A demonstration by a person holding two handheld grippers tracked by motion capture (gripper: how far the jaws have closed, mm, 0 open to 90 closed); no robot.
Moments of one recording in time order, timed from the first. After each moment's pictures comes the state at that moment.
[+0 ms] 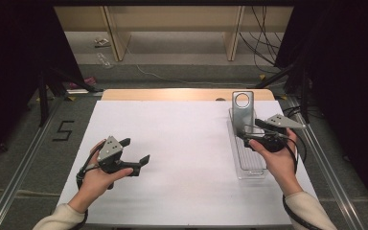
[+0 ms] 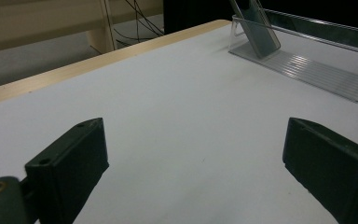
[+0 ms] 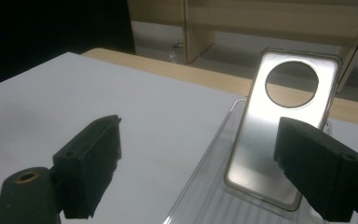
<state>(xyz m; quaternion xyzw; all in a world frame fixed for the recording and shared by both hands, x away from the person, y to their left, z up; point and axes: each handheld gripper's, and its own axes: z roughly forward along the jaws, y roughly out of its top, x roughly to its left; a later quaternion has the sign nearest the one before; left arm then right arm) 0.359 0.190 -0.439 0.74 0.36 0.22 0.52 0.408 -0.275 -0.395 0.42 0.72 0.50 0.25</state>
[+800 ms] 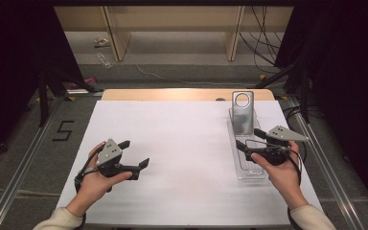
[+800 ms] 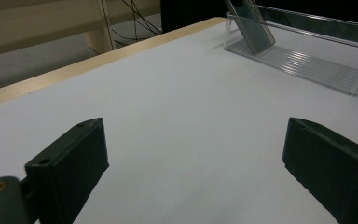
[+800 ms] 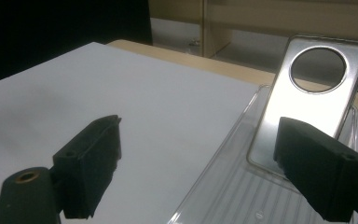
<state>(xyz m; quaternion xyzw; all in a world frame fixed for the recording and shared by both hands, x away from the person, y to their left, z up) 0.349 0.190 -0.438 0.75 0.34 0.23 0.51 0.378 -0.276 -0.404 0.40 0.73 0.50 0.23</state>
